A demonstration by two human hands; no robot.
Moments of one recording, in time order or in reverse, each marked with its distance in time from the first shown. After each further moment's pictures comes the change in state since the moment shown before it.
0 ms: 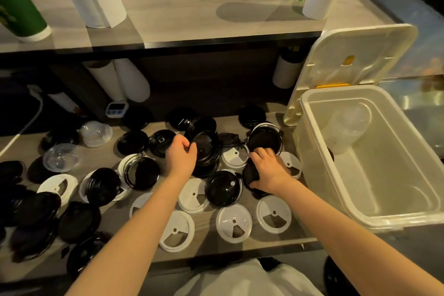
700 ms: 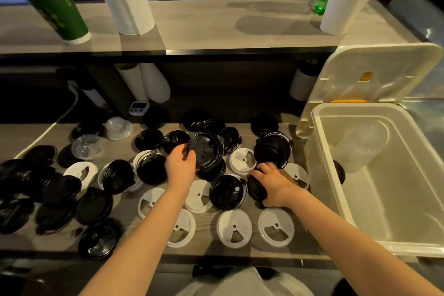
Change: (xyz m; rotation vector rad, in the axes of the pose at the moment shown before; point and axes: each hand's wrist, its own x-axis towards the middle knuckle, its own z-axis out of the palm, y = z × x) left_hand -0.034 0.007 -0.017 -0.377 0.104 -0.164; right_hand 0.000 0.019 0.003 -0.110 -0.157 -0.254
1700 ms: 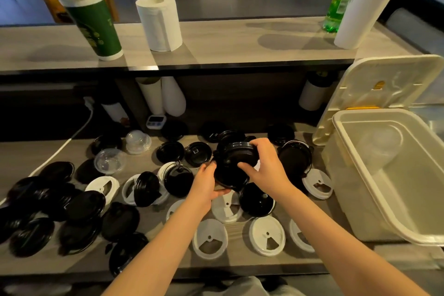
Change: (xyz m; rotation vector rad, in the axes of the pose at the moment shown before) left_hand 0.002 -0.003 -0.047 -0.432 -0.389 -0.425; right_hand 0.017 -0.116 -0.055 0.627 0.831 0.016
